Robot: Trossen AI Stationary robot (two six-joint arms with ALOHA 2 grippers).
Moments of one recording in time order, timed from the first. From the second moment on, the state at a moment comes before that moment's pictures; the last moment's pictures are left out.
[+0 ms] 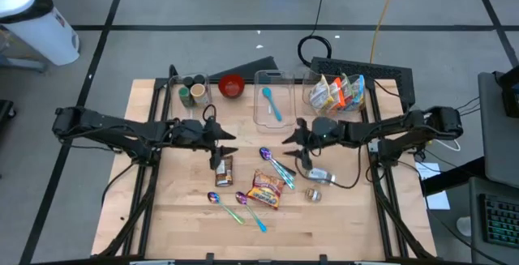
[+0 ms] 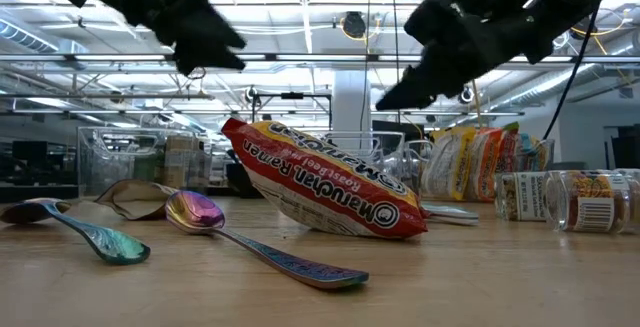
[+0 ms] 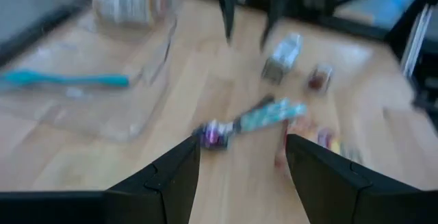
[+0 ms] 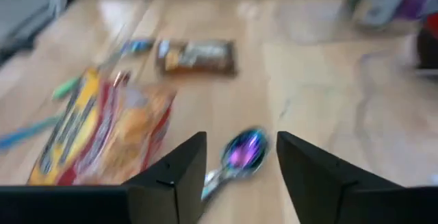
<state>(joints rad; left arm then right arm) -0.03 1.08 0.62 0.02 -0.09 -0.25 -0.09 1.34 0.57 0.33 -0.15 -0.06</state>
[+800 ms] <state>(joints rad) -0.09 1.38 0.62 0.38 -0.17 -0.26 0.11 1.66 0.58 0.45 0.14 0.10</state>
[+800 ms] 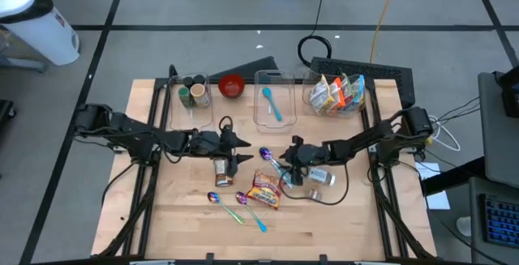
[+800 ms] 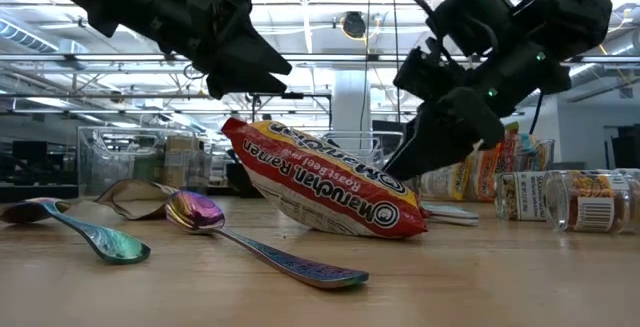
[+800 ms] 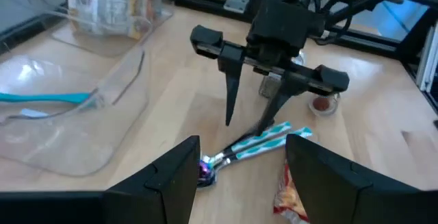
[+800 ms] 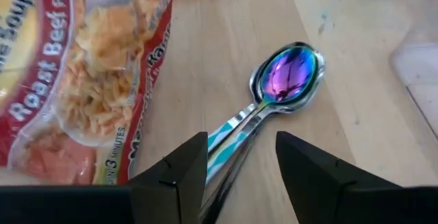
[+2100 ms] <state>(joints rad) -0.18 1.38 0.62 0.42 -0.19 -0.32 0.08 1.75 0.64 0.31 0.23 0.05</state>
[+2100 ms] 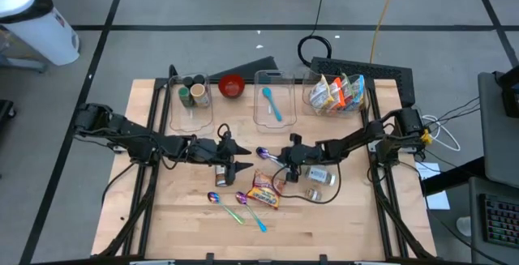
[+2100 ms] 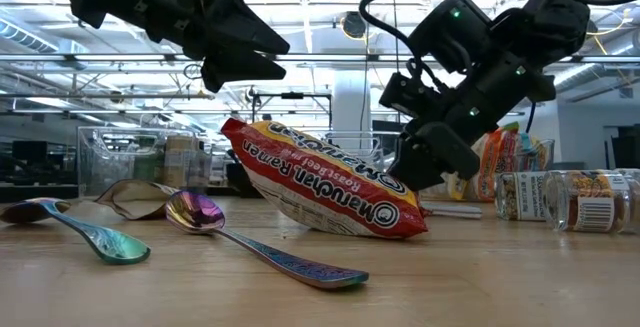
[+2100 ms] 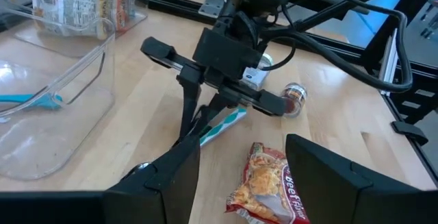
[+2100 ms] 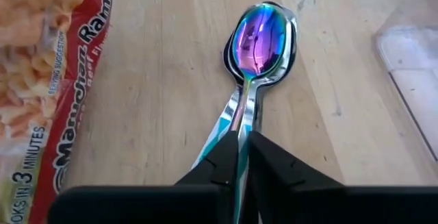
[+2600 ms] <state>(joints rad) -0.18 1.38 0.62 0.42 -0.22 -0.32 0.03 1.75 0.64 0.30 0.23 0.02</state>
